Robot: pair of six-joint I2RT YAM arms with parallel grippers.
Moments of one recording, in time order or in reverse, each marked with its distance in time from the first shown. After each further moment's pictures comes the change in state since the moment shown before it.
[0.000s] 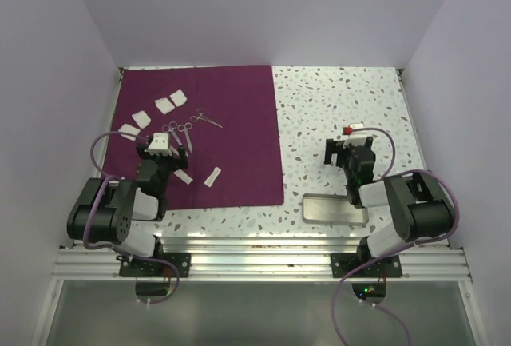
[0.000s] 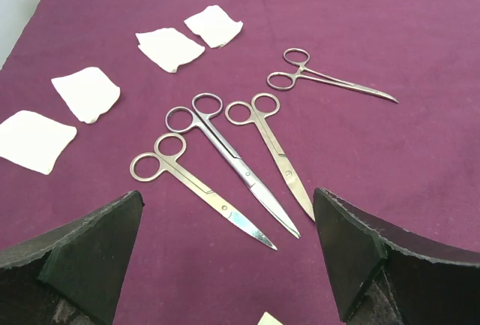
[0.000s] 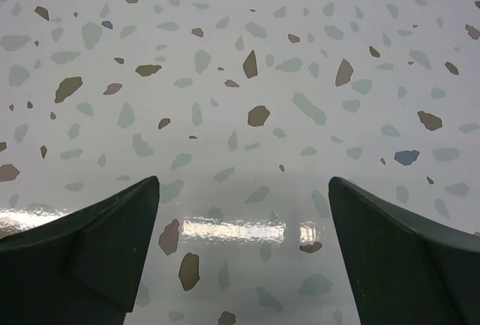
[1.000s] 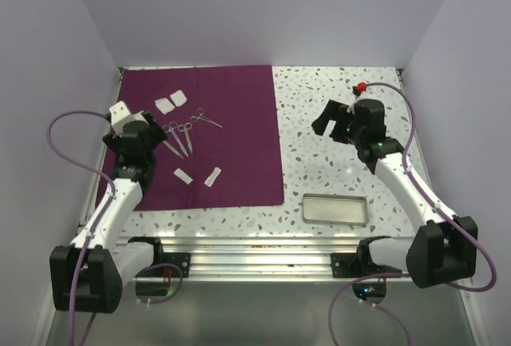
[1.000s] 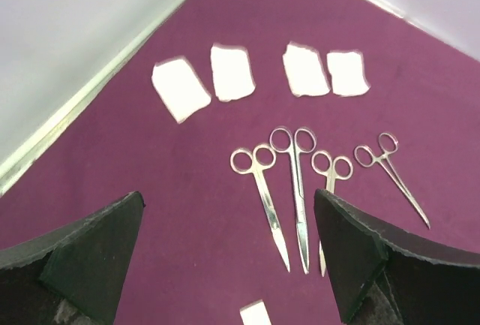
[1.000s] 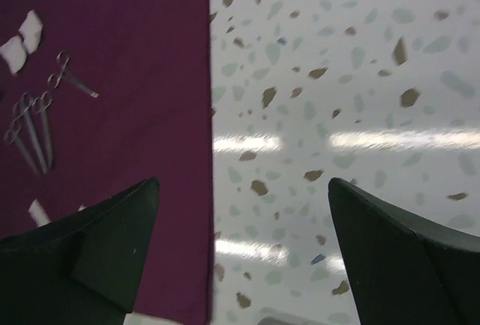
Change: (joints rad) left arm -0.002 -0.499 0.429 -1.174 -0.468 -0.428; right arm 0.042 -0.321 0.589 -1.134 -0.164 0.452
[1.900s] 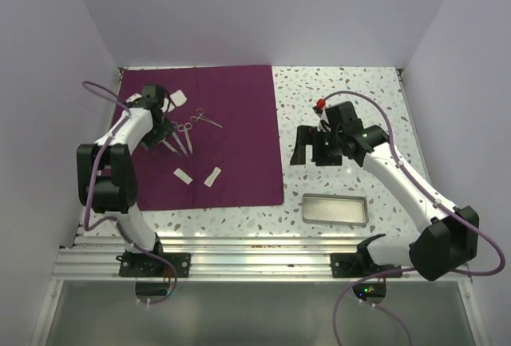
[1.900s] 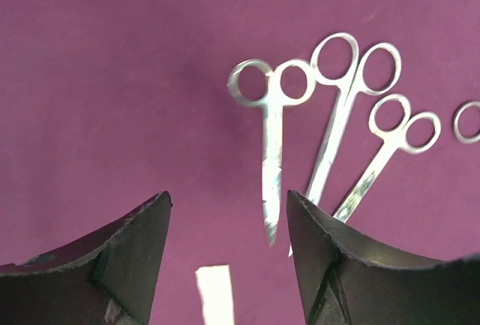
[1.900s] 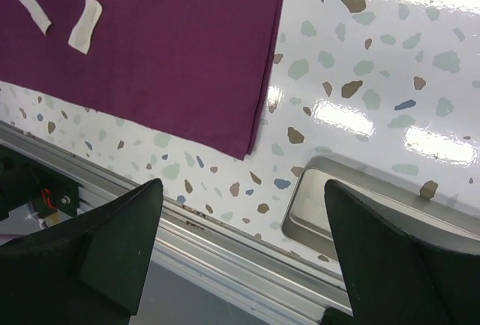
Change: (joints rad) left arm 0.046 0.722 0.677 -0.771 0.130 -0.388; right arm 0.228 0.062 0.219 -0.601 -0.199 -0.014
